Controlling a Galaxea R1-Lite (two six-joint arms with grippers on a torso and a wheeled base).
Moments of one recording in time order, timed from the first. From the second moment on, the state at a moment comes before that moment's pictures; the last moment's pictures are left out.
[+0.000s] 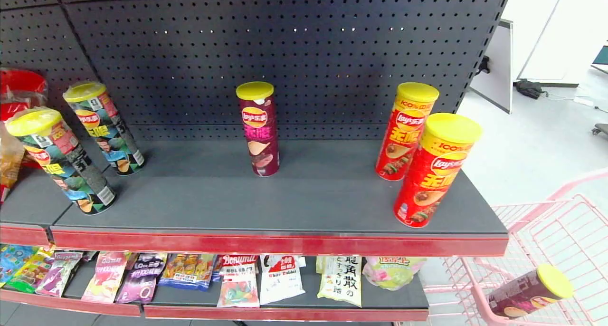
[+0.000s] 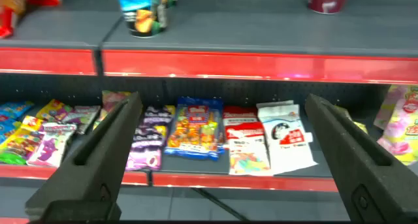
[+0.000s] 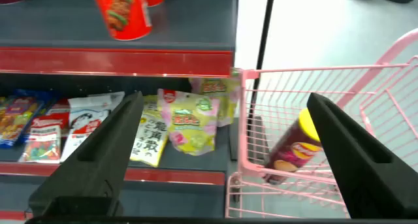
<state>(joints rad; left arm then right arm) 0.00 0.00 0.00 0.00 0.02 -0.01 0.00 0.00 0.00 0.00 0.03 -0.01</state>
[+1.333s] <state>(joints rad) 0.00 0.00 0.00 0.00 0.02 -0.01 0.00 0.00 0.00 0.00 0.03 0.00</state>
